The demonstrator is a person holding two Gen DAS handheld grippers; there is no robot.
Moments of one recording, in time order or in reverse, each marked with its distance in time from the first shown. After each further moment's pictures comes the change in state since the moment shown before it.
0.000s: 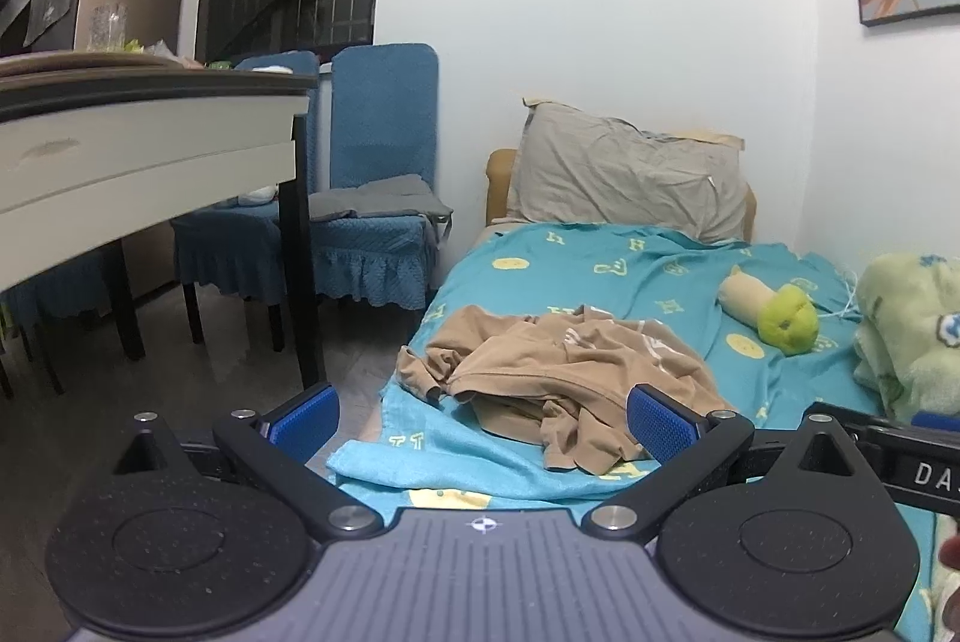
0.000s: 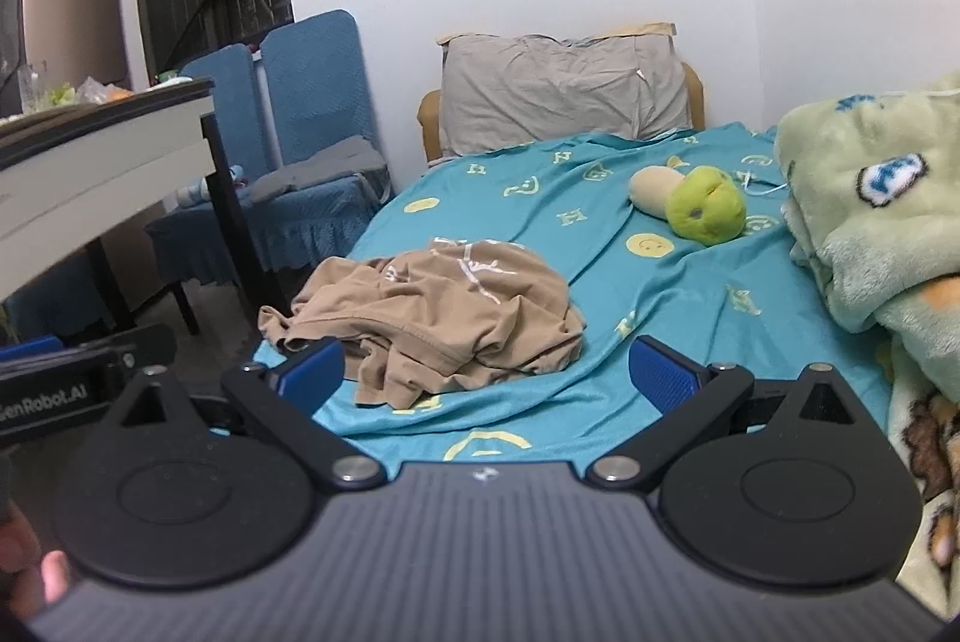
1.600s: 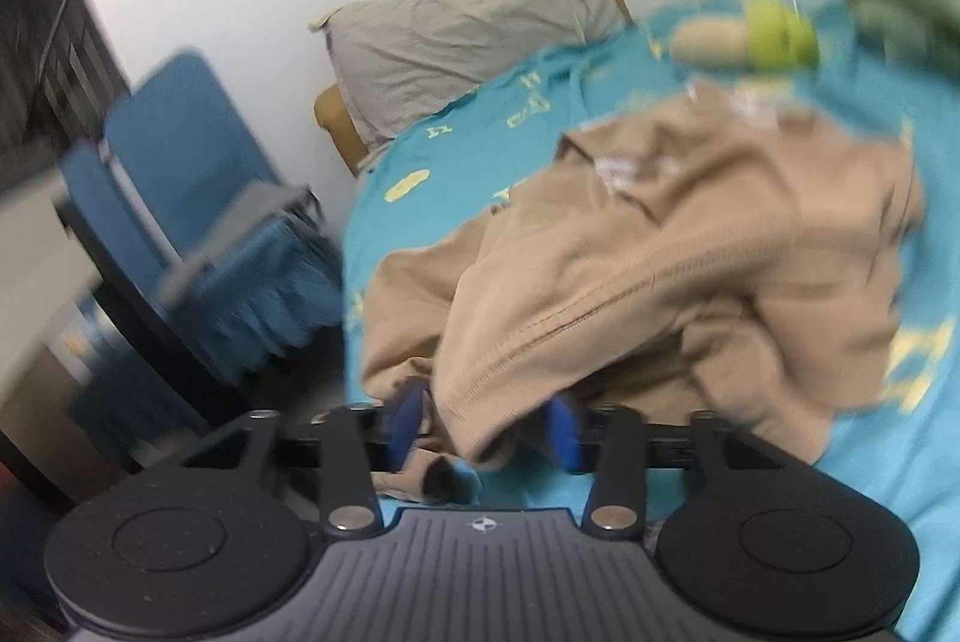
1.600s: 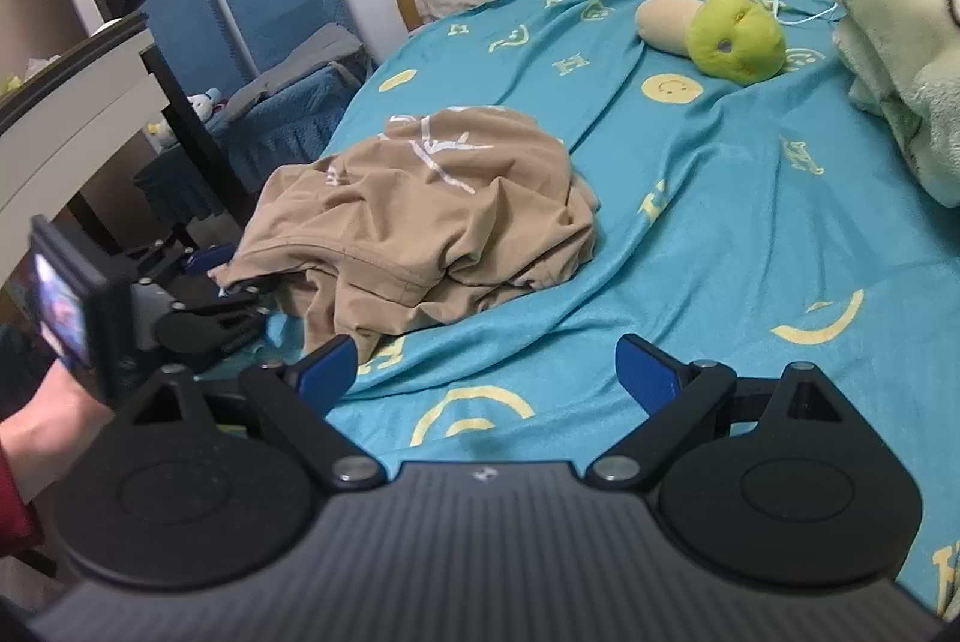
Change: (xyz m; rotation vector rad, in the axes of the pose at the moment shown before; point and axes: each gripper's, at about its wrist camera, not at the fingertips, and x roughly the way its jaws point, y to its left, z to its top) left arm 0.282 0.014 -0.033 0.581 0.123 -0.190; right arm 0.109 -0.040 -0.004 0.136 0.280 0.033
